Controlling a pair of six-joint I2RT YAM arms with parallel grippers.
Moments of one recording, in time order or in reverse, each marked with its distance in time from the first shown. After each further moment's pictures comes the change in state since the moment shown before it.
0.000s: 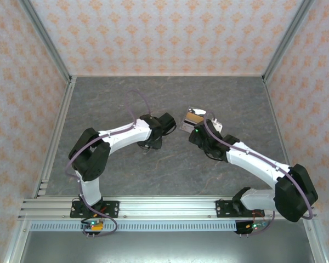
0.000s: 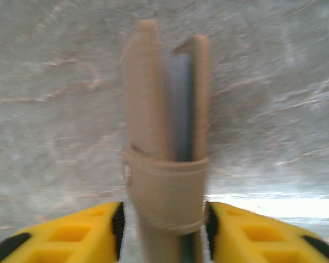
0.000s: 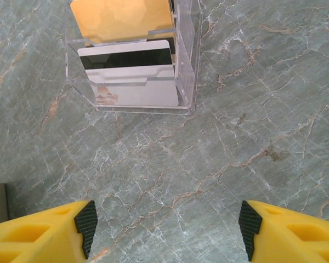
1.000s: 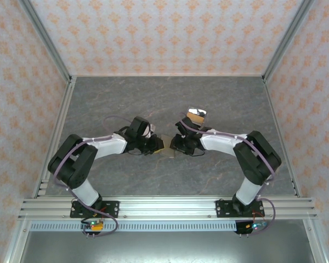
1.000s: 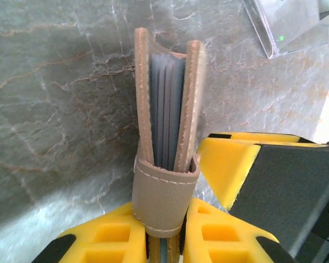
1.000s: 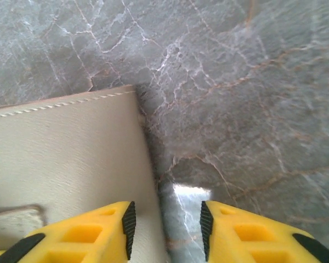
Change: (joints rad) left arm 0.219 -0.215 -0.525 0.830 0.795 -0.217; right arm 0.043 0.440 0.160 0.148 -0.402 -0.045
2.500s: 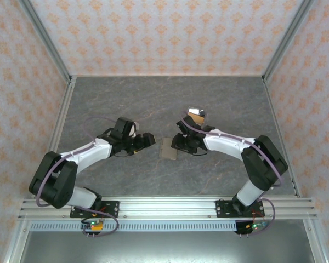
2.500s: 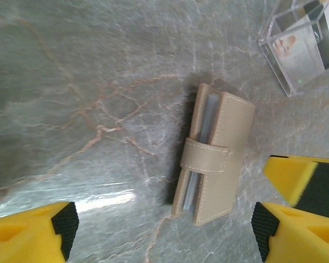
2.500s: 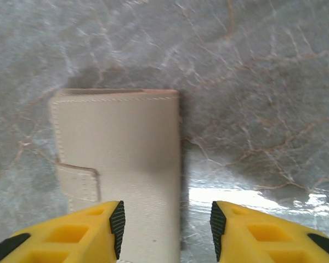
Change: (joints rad) left arm 0.106 -0.204 -0.123 -0.075 -0.096 0.064; right arm 0.004 -0.049 0.014 -0.090 0.033 -0.059
